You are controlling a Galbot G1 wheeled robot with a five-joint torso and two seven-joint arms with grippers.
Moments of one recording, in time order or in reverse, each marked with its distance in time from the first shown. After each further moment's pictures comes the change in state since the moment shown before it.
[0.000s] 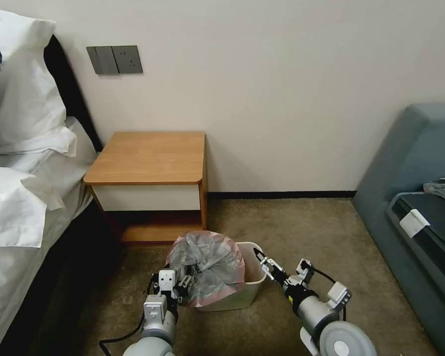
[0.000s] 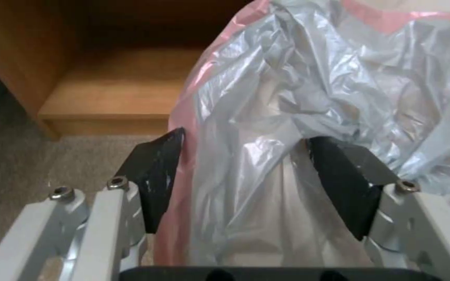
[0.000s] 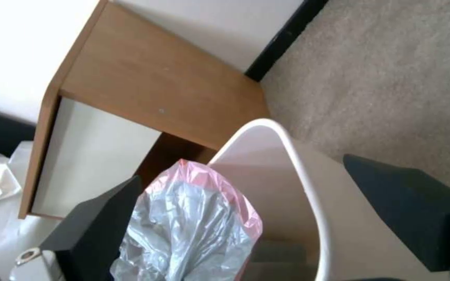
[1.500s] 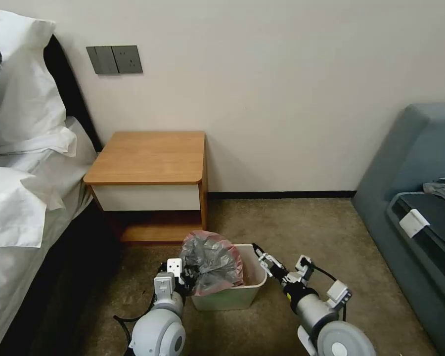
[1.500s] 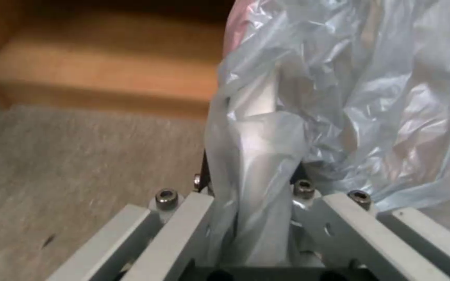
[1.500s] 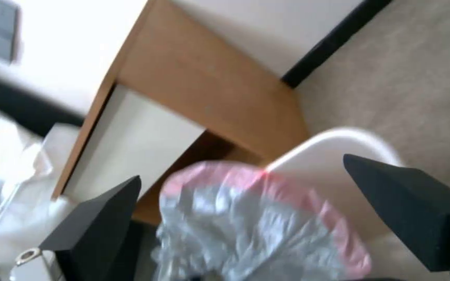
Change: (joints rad) left arm -0.112 0.033 0.038 0.064 -0.221 0.004 -0.074; right arm 0.037 0.013 -0.080 0.064 -0.103 -0.011 0.004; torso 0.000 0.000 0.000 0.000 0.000
